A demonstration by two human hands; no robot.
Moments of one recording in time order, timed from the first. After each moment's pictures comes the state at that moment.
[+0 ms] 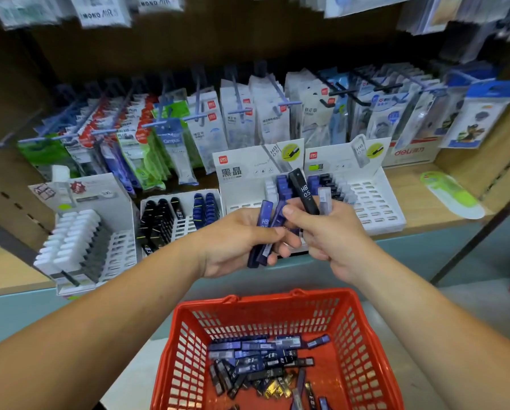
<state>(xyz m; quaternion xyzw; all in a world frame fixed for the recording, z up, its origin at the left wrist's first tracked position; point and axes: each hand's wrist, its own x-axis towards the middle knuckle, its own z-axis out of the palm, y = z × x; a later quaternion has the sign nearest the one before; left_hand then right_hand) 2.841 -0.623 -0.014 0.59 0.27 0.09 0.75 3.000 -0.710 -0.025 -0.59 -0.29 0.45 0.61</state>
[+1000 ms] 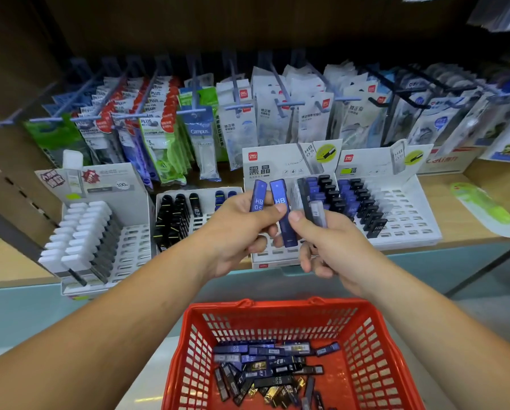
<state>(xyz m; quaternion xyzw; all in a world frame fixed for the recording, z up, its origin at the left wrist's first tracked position) 2.816 -0.580 -0.025 0.57 0.34 0.25 0.70 2.967 -0.676 -0.035 -0.61 -0.39 0.48 0.49</state>
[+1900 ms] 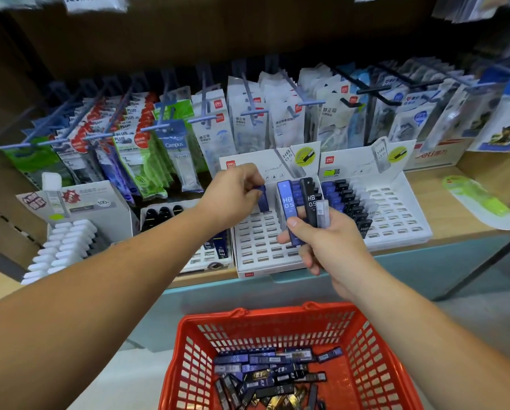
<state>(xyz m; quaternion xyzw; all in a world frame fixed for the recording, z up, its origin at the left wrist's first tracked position) 2.863 -0.503 -0.033 0.86 0.38 0.23 0.25 2.990 -0.679 -0.045 -0.61 -0.32 0.43 0.59</state>
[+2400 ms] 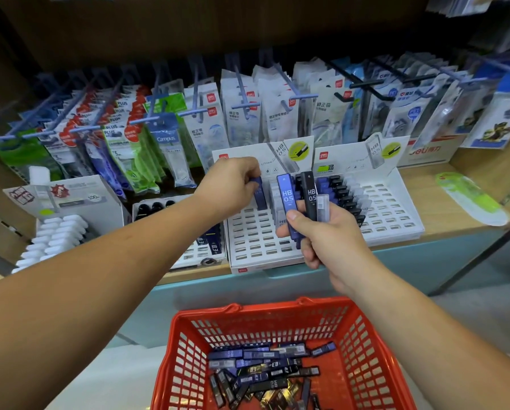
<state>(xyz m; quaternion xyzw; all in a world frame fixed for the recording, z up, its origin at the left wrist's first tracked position) 2.873 -0.504 -0.023 0.90 0.36 0.20 0.16 2.995 -0.684 -0.043 -0.61 -0.31 0.42 0.60</state>
